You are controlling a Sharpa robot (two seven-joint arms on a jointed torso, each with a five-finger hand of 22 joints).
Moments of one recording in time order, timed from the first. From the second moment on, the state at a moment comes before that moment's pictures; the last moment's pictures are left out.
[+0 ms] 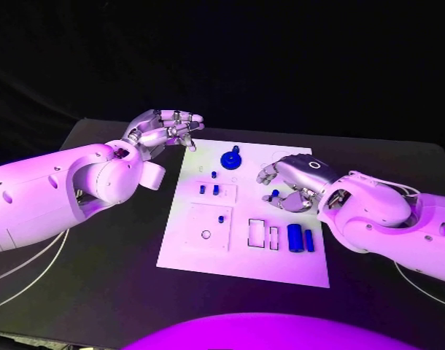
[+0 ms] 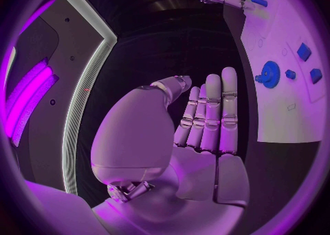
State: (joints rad) left arm 1.20 -0.85 -0.01 1.49 -0.10 -0.20 0.33; left_hand 1.39 -0.19 0.54 0.06 0.32 0.84 0.21 0.28 0.35 0.89 0.15 0.39 0.13 1.01 0.06 1.02 0.42 0.17 0.99 0.15 0.80 0.58; right arm 1.15 -0.94 -0.10 1.78 -1.73 -0.40 -0.23; right_hand 1.28 -0.26 0.48 0.12 0.17 0.91 0.15 0.18 0.34 1.06 0.10 0.09 0.11 1.46 0.02 1.48 1.31 0.08 1.38 0.12 1.10 1.31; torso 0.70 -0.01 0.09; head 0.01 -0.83
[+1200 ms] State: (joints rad) left arm 1.20 -0.85 -0.01 1.49 -0.10 -0.20 0.33; left_hand 1.39 -0.19 0.54 0.06 0.32 0.84 0.21 0.28 0.35 0.89 0.15 0.39 0.13 1.01 0.06 1.02 0.42 0.17 0.99 0.15 0.80 0.58; right arm 1.16 -0.93 -0.11 1.72 -1.69 -0.22 -0.23; right_hand 1.44 -0.16 0.45 0.19 0.10 1.02 0.14 0.20 0.34 1.16 0.08 0.19 0.09 1.46 0.01 1.49 1.31 0.09 1.43 0.10 1.19 1.31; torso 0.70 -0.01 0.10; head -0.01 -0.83
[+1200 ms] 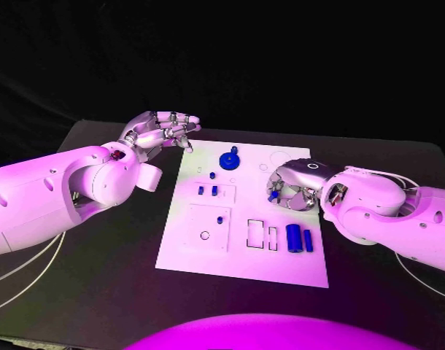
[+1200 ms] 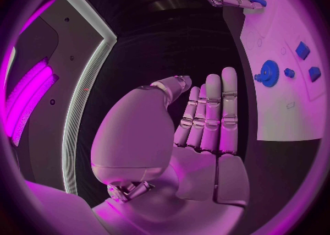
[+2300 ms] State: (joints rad) left arm 1.20 -0.84 -0.01 1.48 -0.10 -0.20 0.33; left_hand 1.39 -0.19 0.54 0.06 0.32 0.84 0.21 0.28 0.35 0.89 0.15 0.39 0.13 1.01 0.06 1.02 0.42 0.17 0.99 0.14 0.80 0.58; right arm 1.17 -0.84 -0.10 1.89 -1.67 -0.36 -0.21; right_hand 1.43 -0.15 0.56 0.13 0.08 1.06 0.13 0.22 0.34 1.24 0.06 0.17 0.10 1.46 -0.01 1.50 1.31 0.08 1.45 0.09 1.23 1.31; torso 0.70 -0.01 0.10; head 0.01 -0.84
